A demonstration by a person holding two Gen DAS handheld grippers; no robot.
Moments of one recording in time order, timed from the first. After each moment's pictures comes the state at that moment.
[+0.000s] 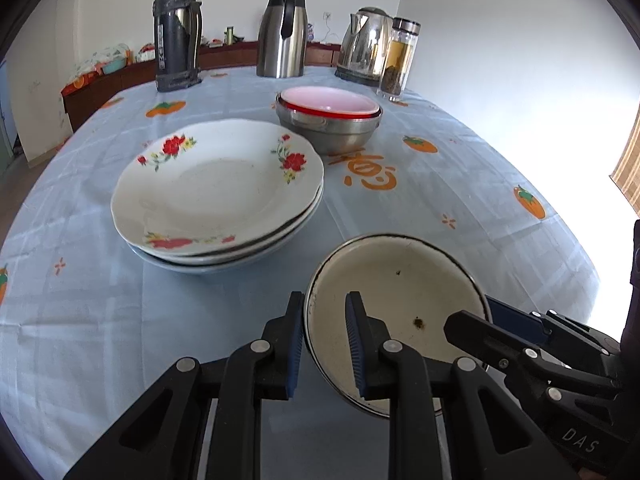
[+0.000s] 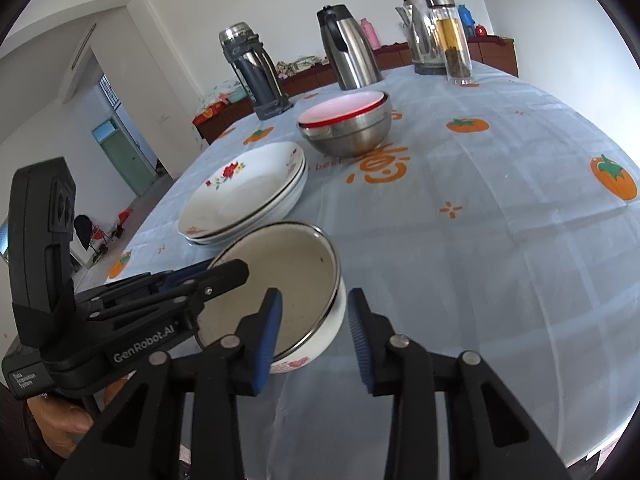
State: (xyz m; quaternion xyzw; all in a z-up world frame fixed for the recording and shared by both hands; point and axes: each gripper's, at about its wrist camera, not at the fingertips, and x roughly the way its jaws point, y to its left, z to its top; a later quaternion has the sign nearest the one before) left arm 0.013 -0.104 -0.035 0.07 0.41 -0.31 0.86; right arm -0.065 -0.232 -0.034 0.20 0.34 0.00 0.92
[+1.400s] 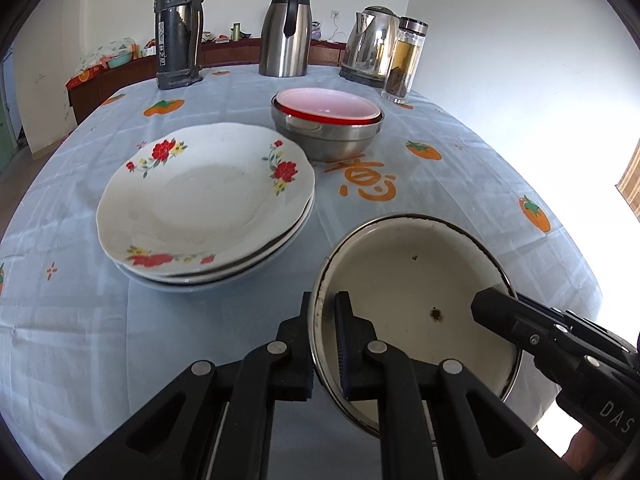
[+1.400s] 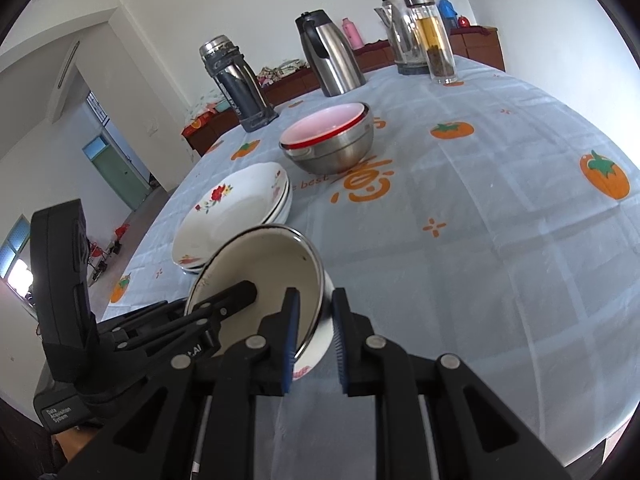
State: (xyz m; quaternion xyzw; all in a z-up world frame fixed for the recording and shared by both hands) left arm 0.019 -0.122 -0.029 0.06 0.41 -0.30 0.86; right arm -0.060 -0.252 -0.014 0.23 0.33 -0.02 0.91
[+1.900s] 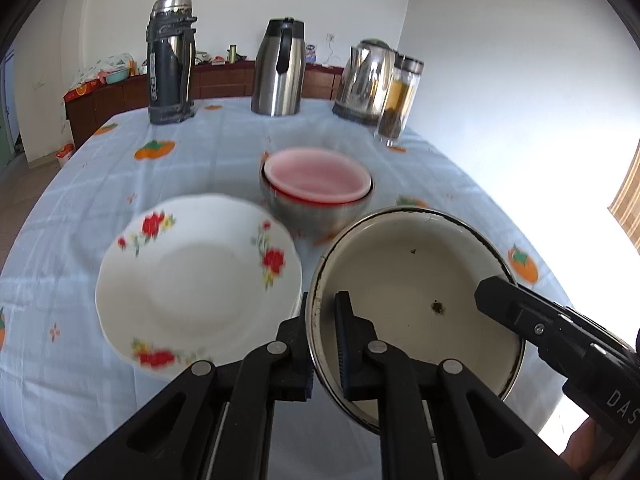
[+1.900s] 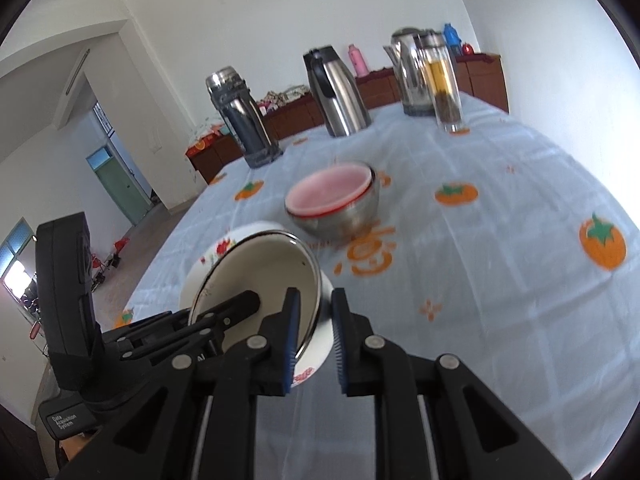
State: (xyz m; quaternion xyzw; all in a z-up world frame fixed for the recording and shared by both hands) left arm 0.054 -0.143 0.017 0.04 0.37 -0.32 0.87; right arm -0.027 -0.276 0.037 0.21 0.28 -0.03 0.94
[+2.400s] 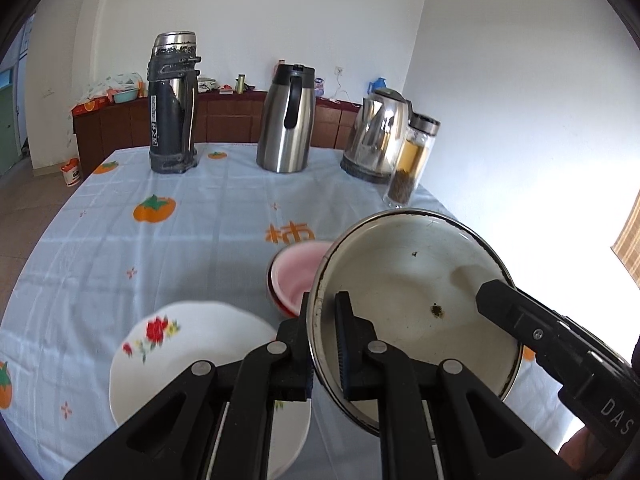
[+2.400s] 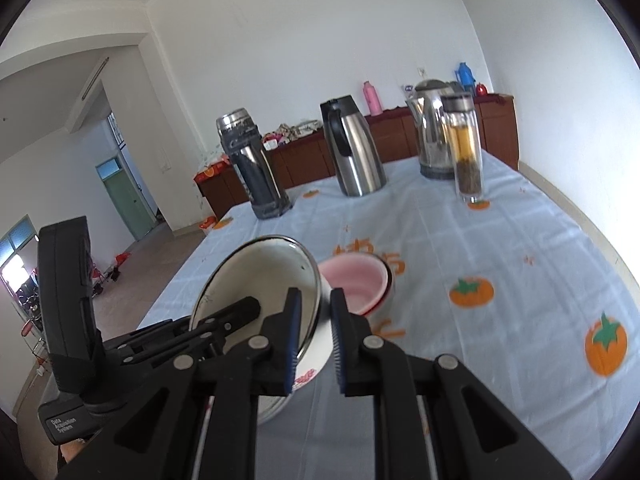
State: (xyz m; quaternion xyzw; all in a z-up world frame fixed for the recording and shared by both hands) left arm 0.116 -0.166 0.068 0.01 0.33 -0.31 0.89; right arm 0.036 -0.300 0.084 0.18 0.23 -0.02 0.96
